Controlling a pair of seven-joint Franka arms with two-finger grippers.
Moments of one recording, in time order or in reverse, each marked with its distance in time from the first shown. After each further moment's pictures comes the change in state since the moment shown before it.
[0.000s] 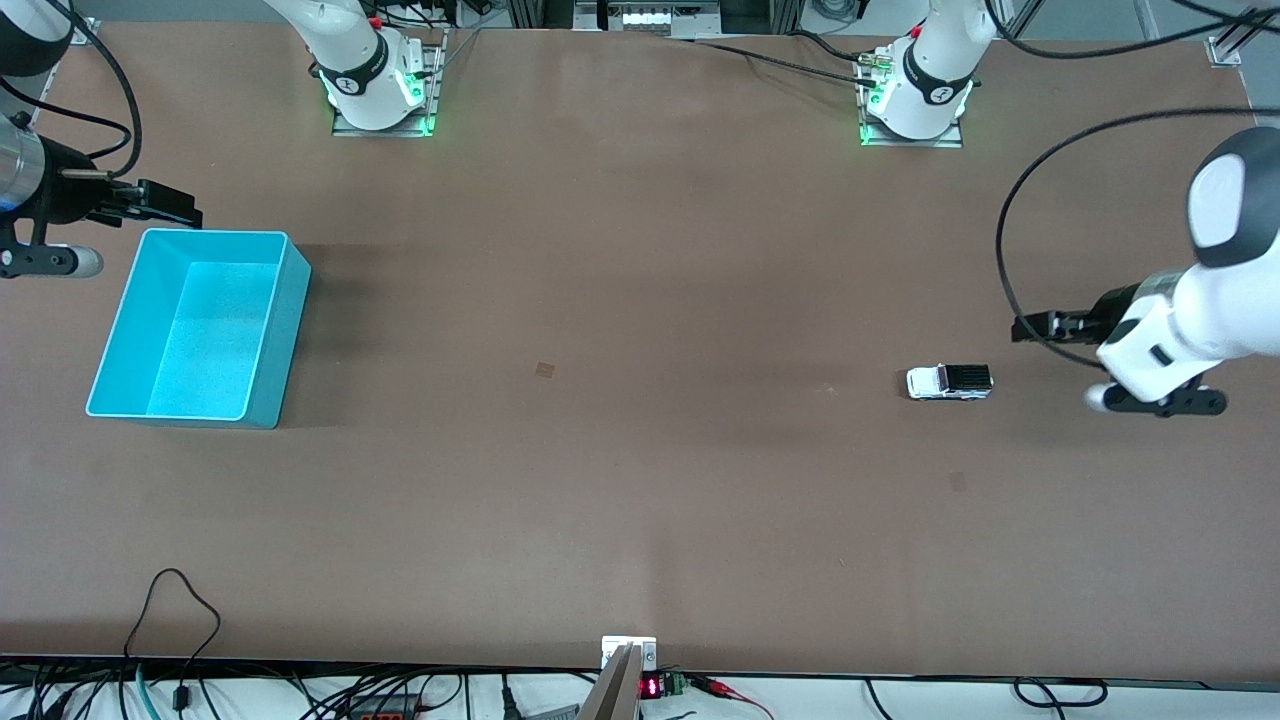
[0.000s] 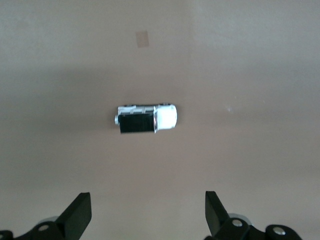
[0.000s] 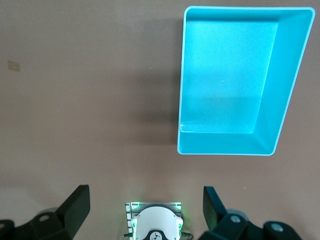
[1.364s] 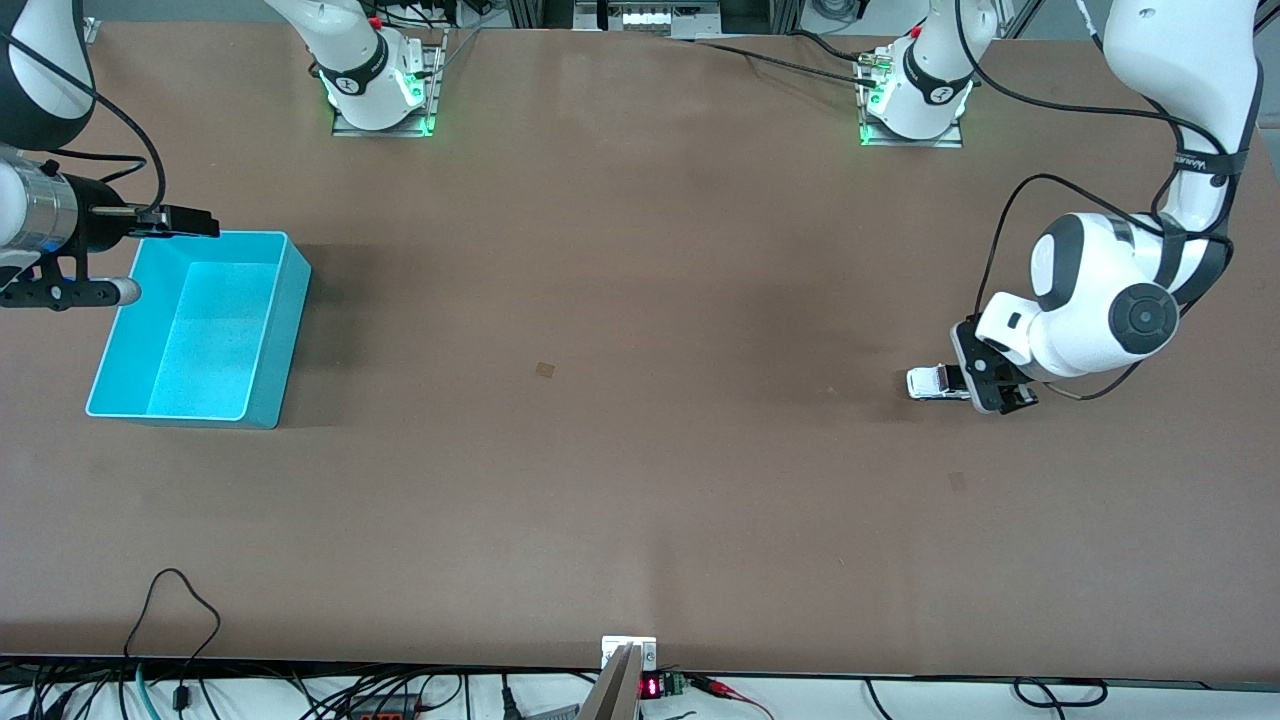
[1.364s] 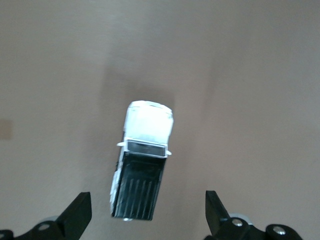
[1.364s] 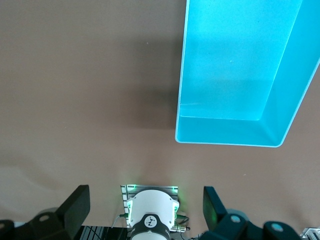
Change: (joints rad) left arm 0.004 0.042 -0.001 -0.480 0.068 0.574 1.311; right arm -0.018 0.077 -0.005 0.001 0.001 -0.052 -0.051
